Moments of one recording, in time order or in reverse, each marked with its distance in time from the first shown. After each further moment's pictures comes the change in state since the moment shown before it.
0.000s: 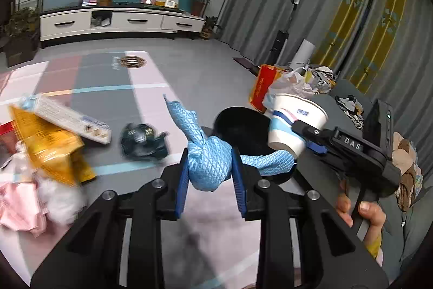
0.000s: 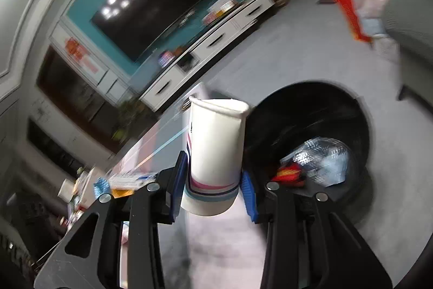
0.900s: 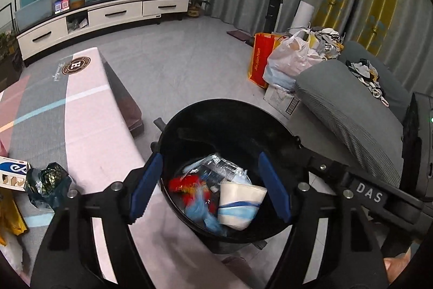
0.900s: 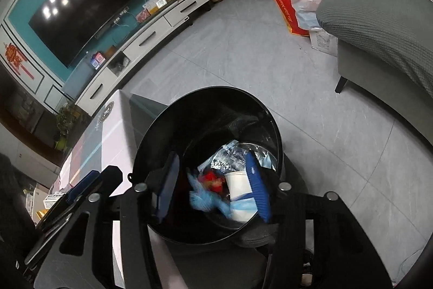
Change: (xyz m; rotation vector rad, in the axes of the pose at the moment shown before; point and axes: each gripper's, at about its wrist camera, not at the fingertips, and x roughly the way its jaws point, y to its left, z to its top) left arm 0.150 -0.077 0.020 0.151 0.115 0.062; right arm 0.027 -0.050 0.011 0.050 0.066 -0.302
